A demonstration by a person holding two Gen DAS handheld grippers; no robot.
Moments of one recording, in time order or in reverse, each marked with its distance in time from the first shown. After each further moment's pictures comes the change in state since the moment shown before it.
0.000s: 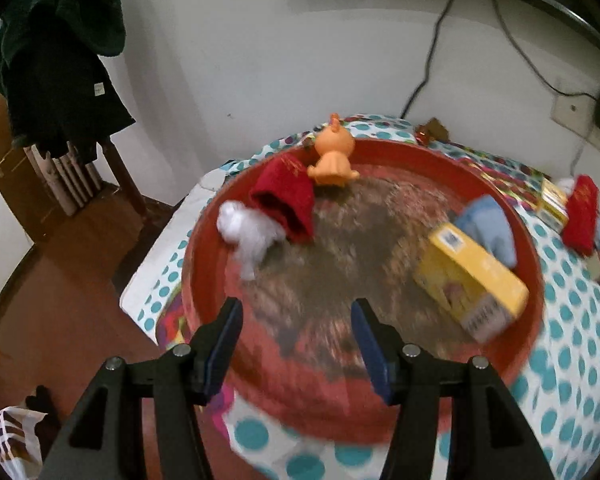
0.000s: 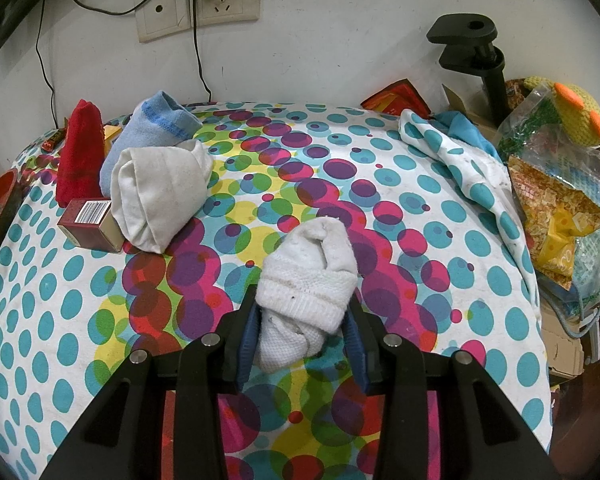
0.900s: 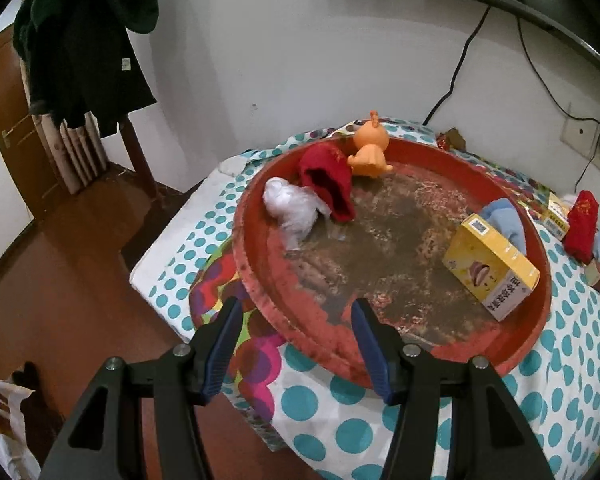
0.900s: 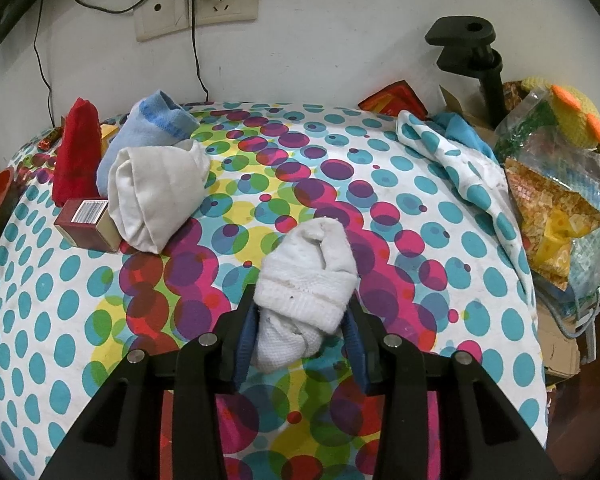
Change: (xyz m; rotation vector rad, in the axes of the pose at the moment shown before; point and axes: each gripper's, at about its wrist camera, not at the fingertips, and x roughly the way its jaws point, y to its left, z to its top) left arm -0.010 0.042 -0.016 -0.095 -0.003 -0.006; right arm -0.003 0.000 0.000 -0.010 -0.001 -0.016
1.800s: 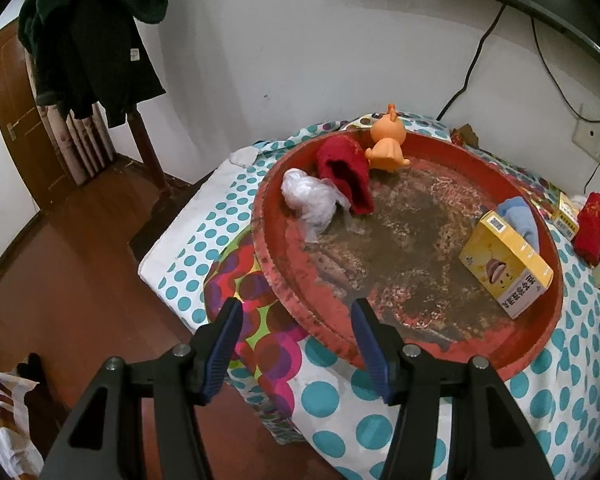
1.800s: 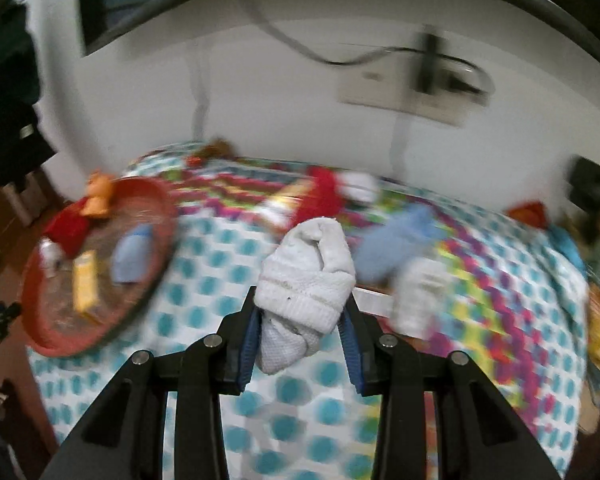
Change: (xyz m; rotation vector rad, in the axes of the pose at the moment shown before) left arm 0.003 0.012 0.000 -0.022 0.034 0.018; right arm -0.088 0.163 0.049 -0.214 -0.092 0.298
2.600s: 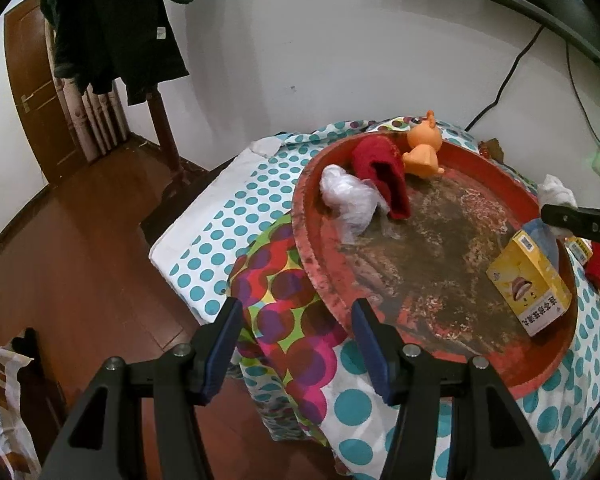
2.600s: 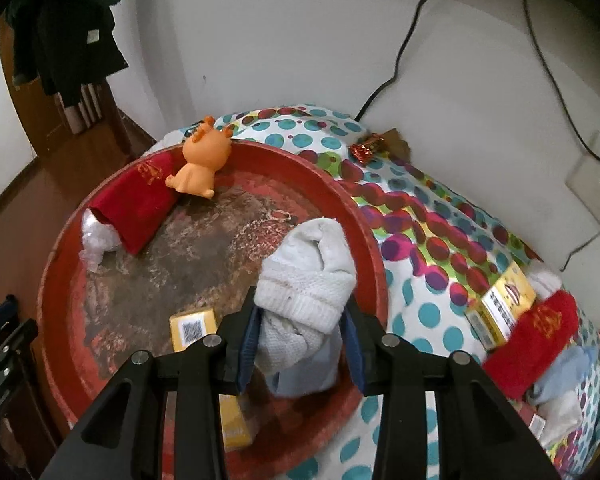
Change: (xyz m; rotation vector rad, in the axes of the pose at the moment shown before) left arm 0.010 0.027 0.002 -0.088 0.024 0.019; right arm 0.111 0.192 0.060 -0.307 0.151 0.119
